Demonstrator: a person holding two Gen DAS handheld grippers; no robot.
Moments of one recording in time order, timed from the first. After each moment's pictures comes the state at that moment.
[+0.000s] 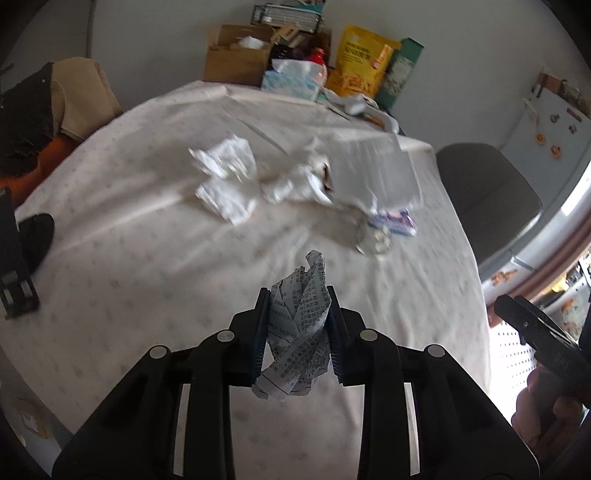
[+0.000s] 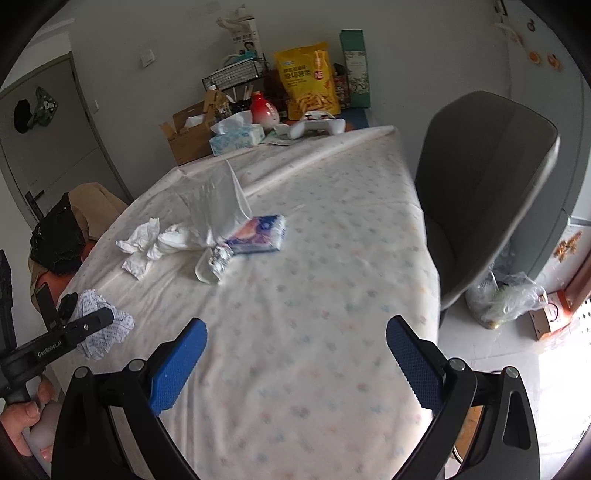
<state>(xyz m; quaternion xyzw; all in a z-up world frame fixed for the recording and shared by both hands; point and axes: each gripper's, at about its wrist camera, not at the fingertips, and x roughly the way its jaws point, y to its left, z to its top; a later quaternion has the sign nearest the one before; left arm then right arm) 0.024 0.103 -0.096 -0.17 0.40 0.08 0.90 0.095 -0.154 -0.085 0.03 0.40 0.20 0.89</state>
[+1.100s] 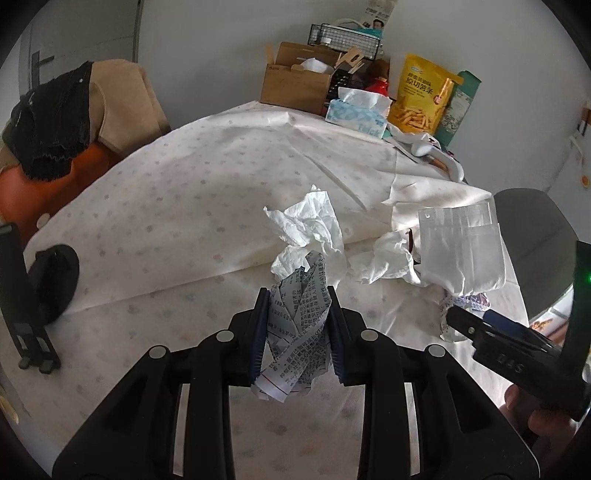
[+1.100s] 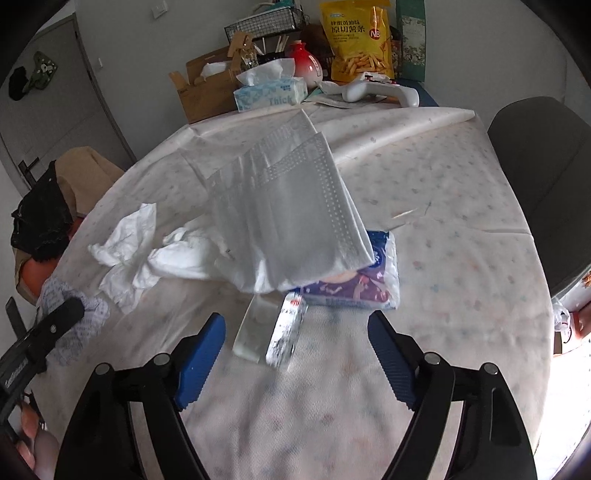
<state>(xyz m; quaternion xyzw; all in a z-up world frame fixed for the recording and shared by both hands) 0.066 0.165 -0.106 -0.18 0.37 0.18 0.89 0.187 -0.020 -0.132 -0.01 0.46 0.22 0.86</state>
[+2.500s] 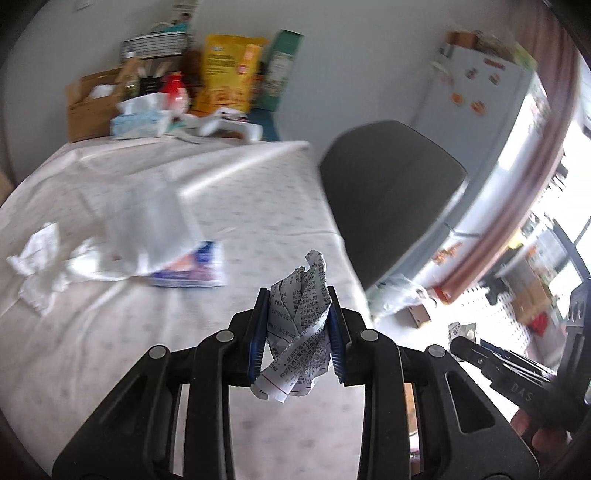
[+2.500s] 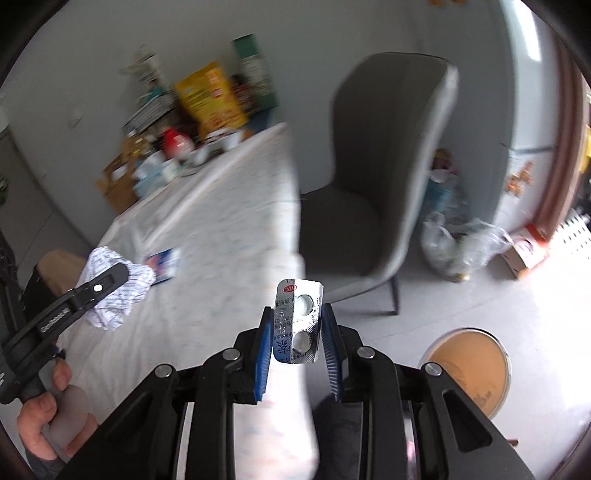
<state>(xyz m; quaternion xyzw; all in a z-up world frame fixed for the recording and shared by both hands) 0.120 -0.077 -0.066 -0.10 0.37 -0.08 0.92 0.105 -0.314 -0.089 0.14 0.43 0.08 0.89</state>
